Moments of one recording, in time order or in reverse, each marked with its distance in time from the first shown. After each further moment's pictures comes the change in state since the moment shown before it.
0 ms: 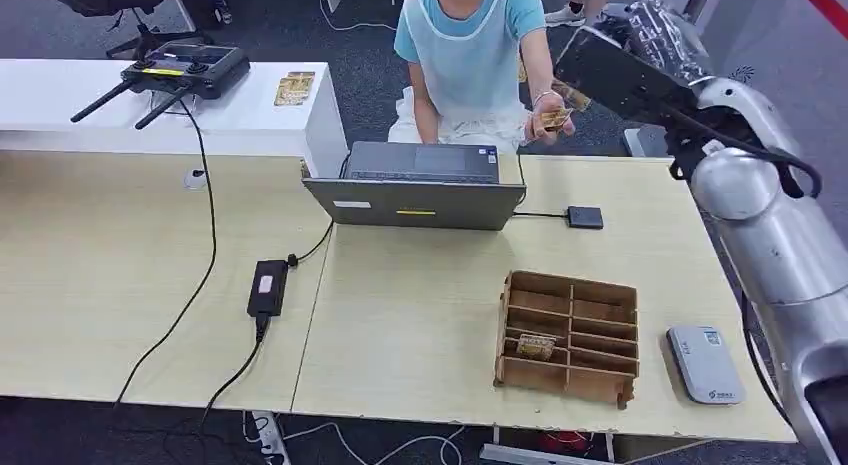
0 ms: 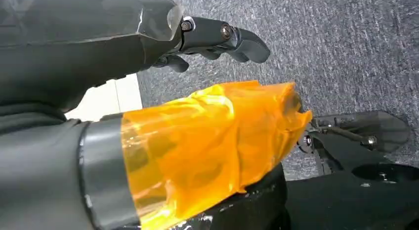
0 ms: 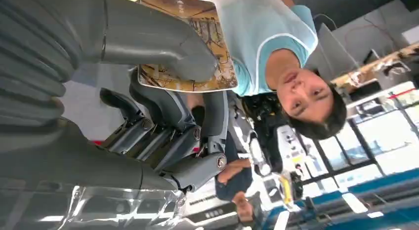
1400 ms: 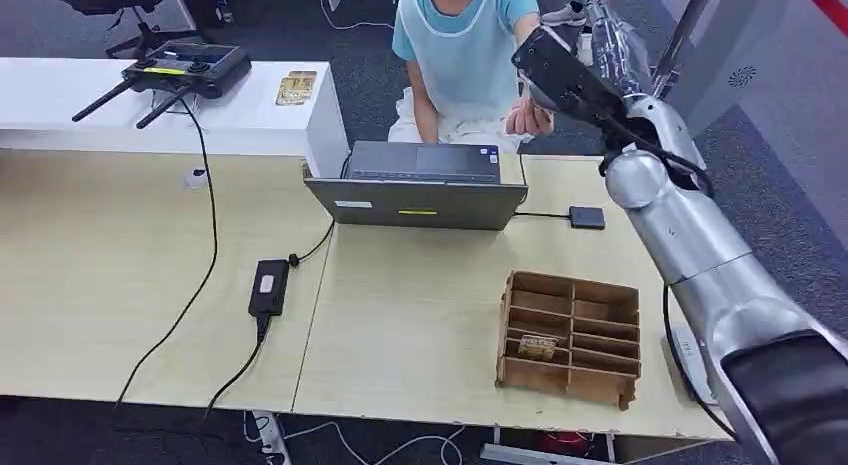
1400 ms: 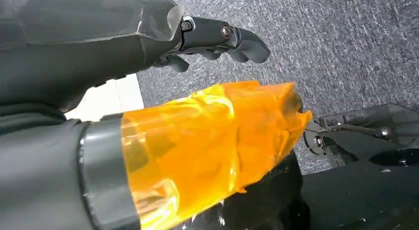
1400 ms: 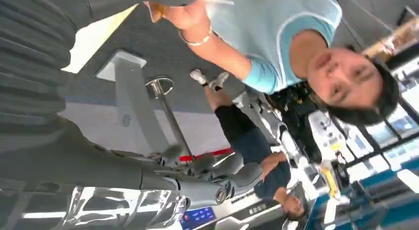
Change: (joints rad) left arm 0.000 0.001 -0.029 0.007 -0.075 -0.023 0.013; right arm 0.022 0.173 0.001 0.320 0.087 -0.357 -0.078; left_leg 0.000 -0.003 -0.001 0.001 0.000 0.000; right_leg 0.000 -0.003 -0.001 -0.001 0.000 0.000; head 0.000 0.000
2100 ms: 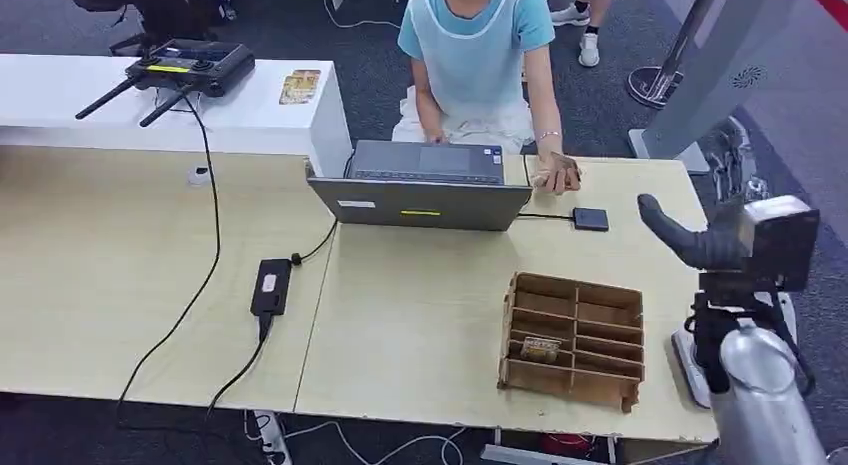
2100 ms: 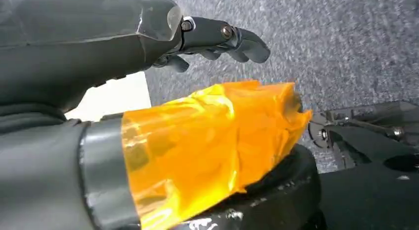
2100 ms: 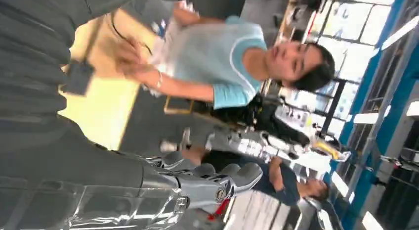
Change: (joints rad) left arm 0.016 -0.006 0.039 0.000 0.062 0.006 -0.001; right arm 0.830 -0.106 -0.518 -0.677 -0.533 0.011 -0.366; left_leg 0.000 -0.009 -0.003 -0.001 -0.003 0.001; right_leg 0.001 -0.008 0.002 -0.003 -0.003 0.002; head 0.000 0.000
